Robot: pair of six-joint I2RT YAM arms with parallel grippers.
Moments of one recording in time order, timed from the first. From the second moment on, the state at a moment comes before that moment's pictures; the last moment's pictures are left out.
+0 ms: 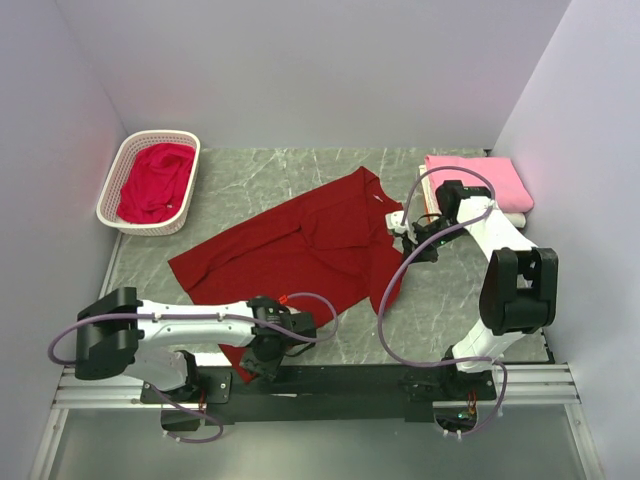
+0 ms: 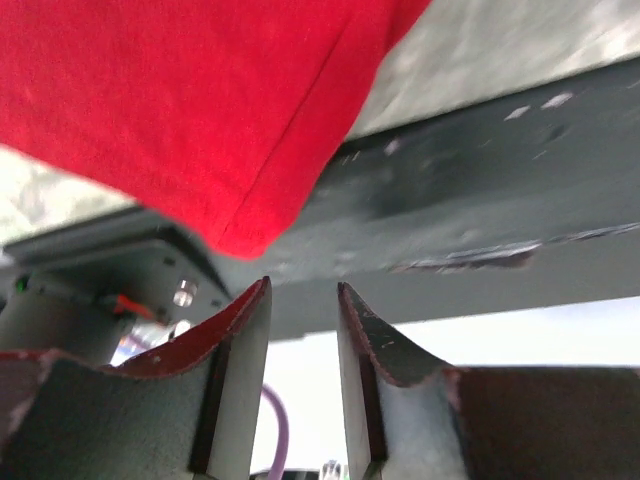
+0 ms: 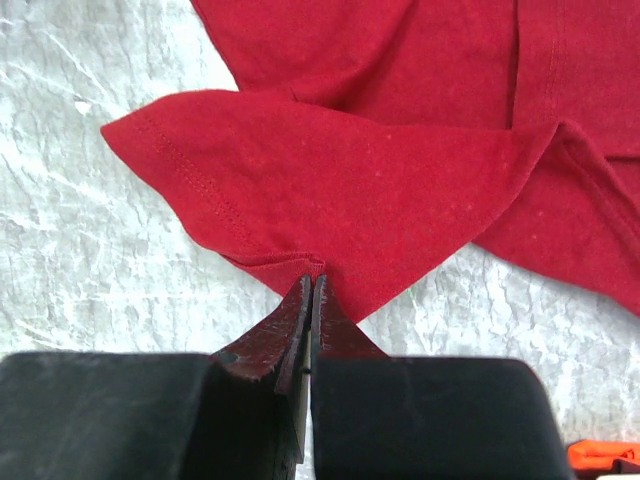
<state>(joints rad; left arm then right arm) -1.31 1.38 0.84 -1.07 -0.06 -0.92 0.03 1.64 1.22 -1.18 -0.74 -1.60</state>
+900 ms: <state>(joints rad) -1.30 1.65 0.87 -1.09 -0.14 -0.91 -0.04 1.65 1.24 -1.25 -0.77 -1.64</state>
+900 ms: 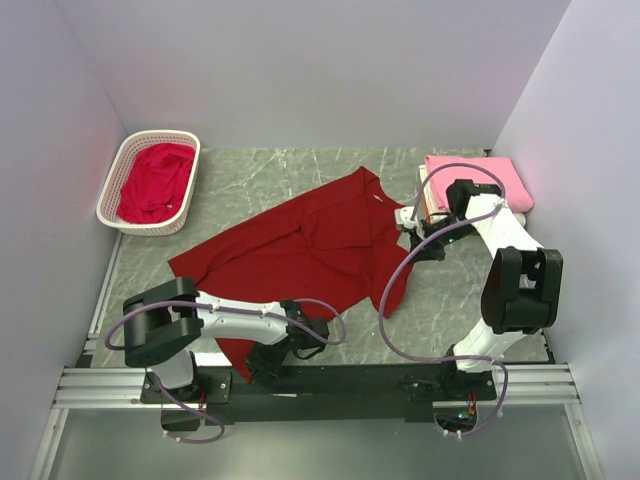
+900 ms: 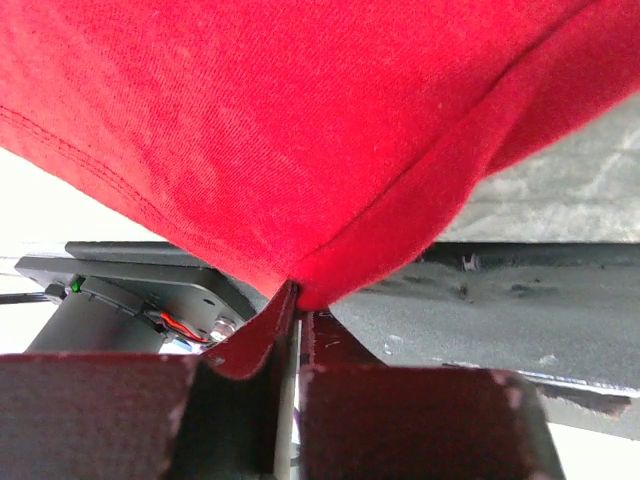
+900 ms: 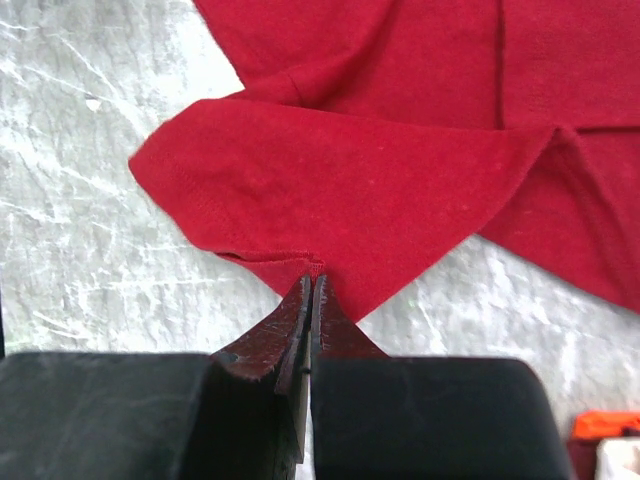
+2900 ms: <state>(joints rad) -1.15 1.21 0.85 -1.13 0.02 -0.87 -0.17 1.66 1.40 -1.36 -0.73 -1.65</state>
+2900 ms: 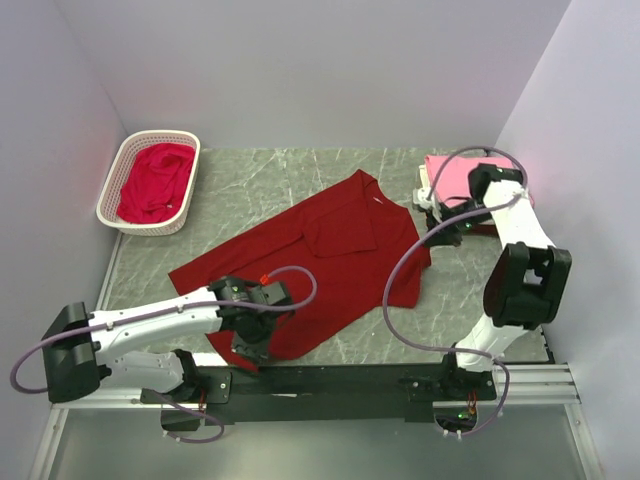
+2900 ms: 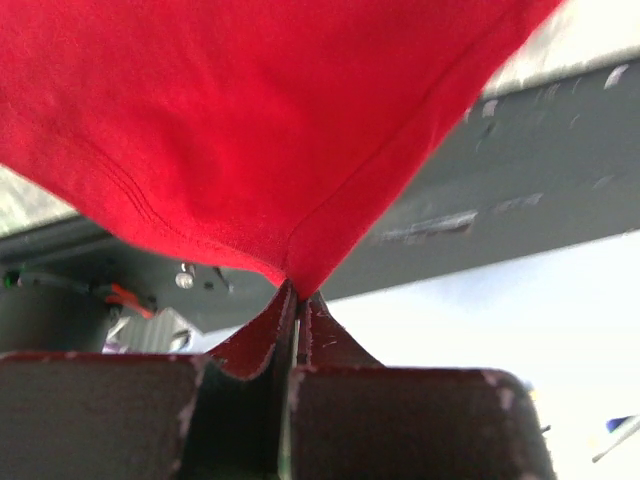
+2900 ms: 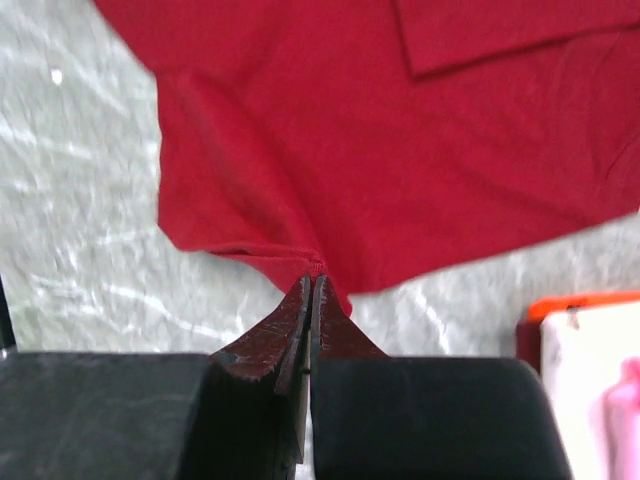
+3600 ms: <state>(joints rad) -0.75 1.02 0.80 -1.09 -0.05 -0.80 0.03 2.02 1.92 -1.34 -0.78 -1.30</state>
